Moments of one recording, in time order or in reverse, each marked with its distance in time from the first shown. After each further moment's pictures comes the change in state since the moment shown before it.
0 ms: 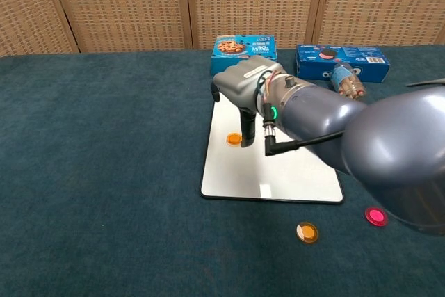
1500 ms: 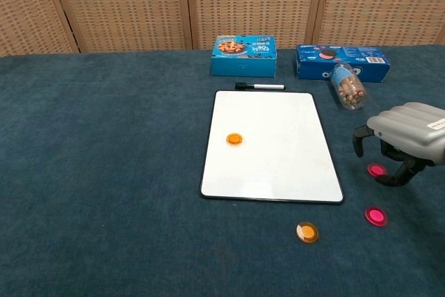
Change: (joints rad) left arm 0.008 -0.038 0.012 -0.004 0.047 0.037 0.109; right arm -0.481 0.307 -0.301 -0.009 -0.512 -0.029 0.539
